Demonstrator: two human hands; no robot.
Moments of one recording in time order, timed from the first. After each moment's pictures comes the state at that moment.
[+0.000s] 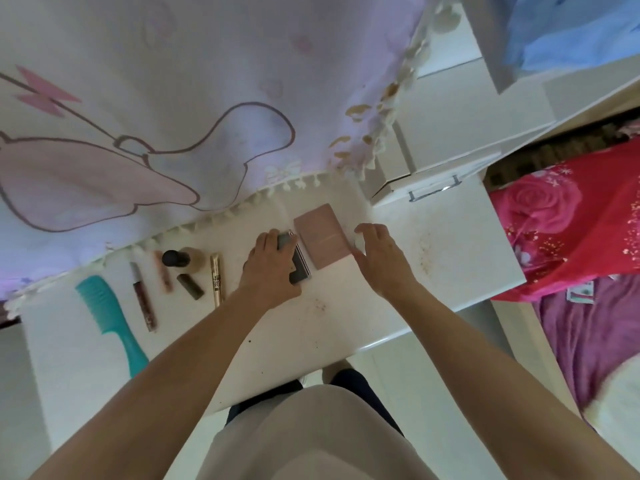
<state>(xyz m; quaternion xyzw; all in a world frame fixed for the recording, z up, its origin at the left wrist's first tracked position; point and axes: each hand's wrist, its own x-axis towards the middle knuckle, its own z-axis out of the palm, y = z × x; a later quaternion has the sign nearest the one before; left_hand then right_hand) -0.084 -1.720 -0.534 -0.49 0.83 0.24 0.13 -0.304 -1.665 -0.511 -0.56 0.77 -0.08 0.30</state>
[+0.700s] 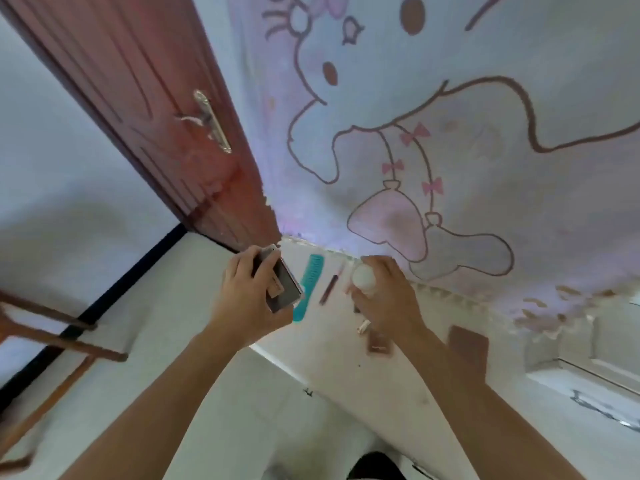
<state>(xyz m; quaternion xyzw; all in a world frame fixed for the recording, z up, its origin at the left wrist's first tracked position) 0.102 -1.529 -0.311 -0.81 0.57 -0.02 -0.14 -0.106 -1.687 -0.382 -0.83 0.40 -0.23 0.31</state>
